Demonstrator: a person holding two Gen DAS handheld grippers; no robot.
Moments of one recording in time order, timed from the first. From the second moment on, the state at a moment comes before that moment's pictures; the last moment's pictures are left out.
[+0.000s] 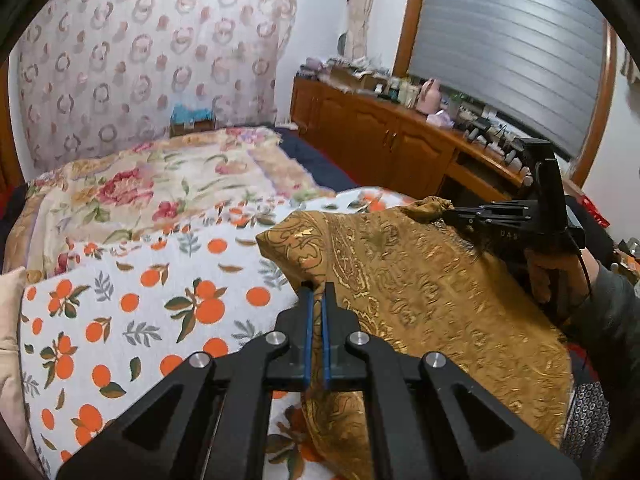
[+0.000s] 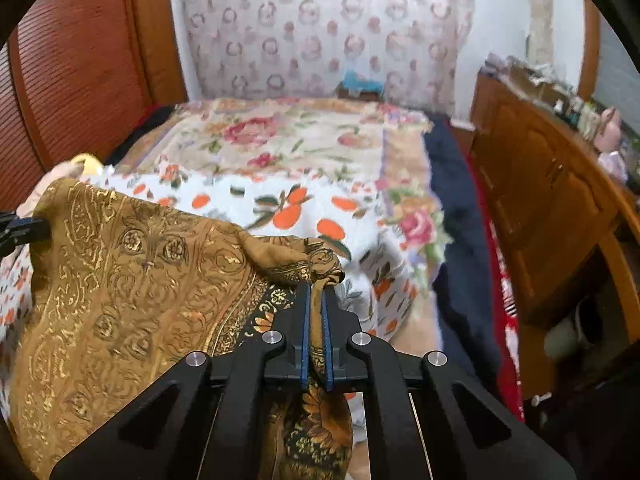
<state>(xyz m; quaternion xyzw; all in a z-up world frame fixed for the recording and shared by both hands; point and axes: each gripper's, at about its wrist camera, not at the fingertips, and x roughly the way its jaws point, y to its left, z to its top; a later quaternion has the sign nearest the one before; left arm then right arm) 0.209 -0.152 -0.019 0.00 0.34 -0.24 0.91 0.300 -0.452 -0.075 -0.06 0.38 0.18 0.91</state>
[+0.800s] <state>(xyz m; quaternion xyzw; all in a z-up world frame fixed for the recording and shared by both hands) 0.054 -0.081 0.141 -0.02 0.14 -0.24 0.96 0.115 -0.400 0.115 -0.09 0.13 0.21 0.97</state>
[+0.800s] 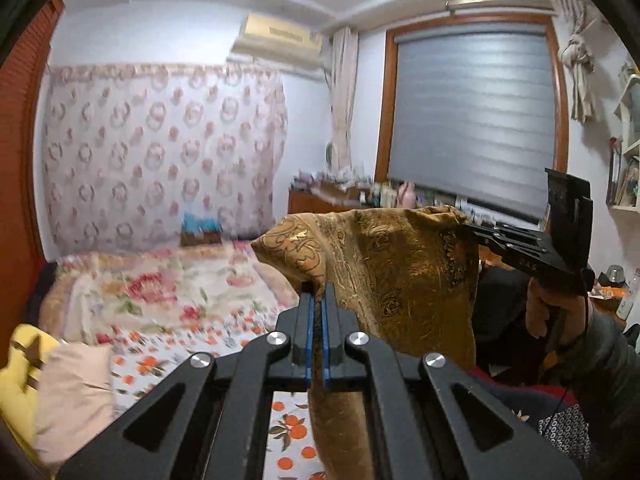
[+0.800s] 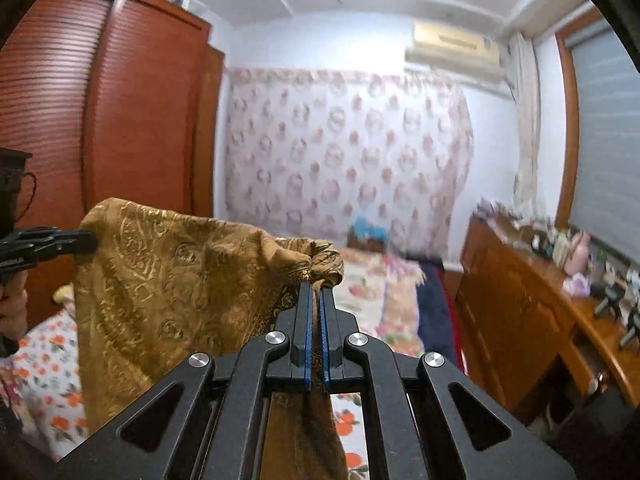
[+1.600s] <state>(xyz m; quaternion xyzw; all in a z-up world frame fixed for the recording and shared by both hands) 0.167 0.045 0.027 0.02 0.29 -0.06 0.95 0.225 -0.280 0.053 -0.13 0.25 0.19 0.94</state>
